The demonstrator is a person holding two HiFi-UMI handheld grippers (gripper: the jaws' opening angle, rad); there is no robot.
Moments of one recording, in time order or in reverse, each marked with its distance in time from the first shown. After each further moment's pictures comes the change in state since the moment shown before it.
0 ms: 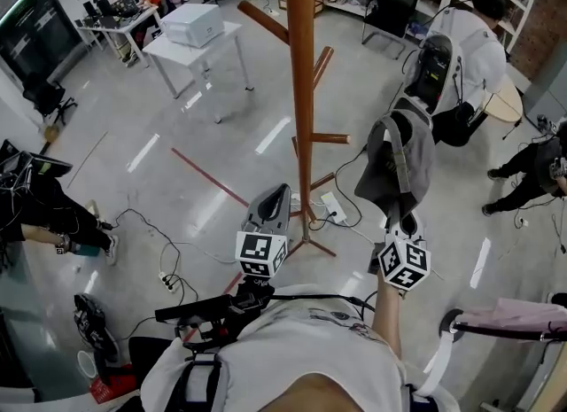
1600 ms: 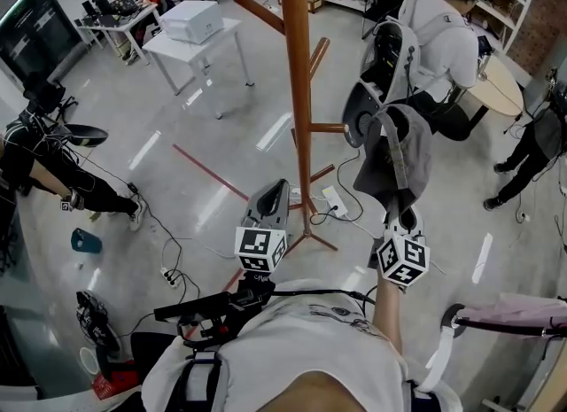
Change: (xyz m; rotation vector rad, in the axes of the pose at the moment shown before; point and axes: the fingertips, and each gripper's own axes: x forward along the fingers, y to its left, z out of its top) left arm -0.006 -0.003 -0.003 -0.013 0.005 0.011; right arm -0.009 0.002 0.001 -0.020 -0.029 0.012
